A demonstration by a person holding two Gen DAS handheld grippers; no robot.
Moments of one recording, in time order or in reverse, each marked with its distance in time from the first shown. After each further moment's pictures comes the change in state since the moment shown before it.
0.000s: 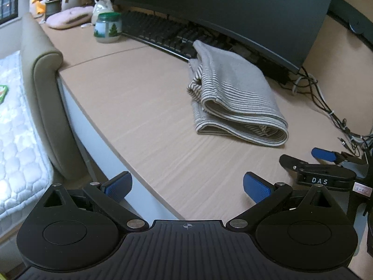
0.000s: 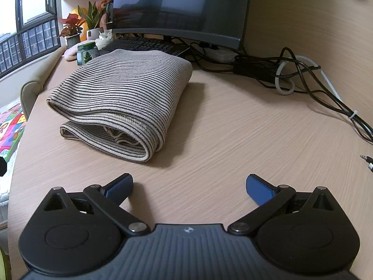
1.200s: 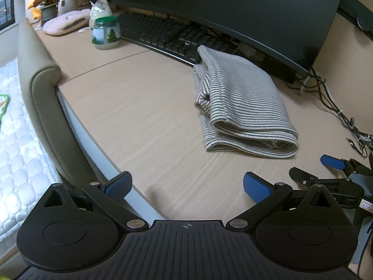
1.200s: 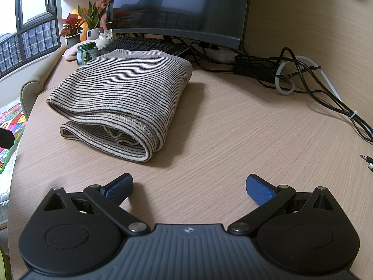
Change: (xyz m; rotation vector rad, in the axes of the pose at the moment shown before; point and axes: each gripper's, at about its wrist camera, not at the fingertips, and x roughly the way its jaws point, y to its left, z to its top) left arm 0.006 0.005 0.033 0.029 0.024 0.024; right arm 0.000 -0.001 0.000 -0.003 0.000 0.002
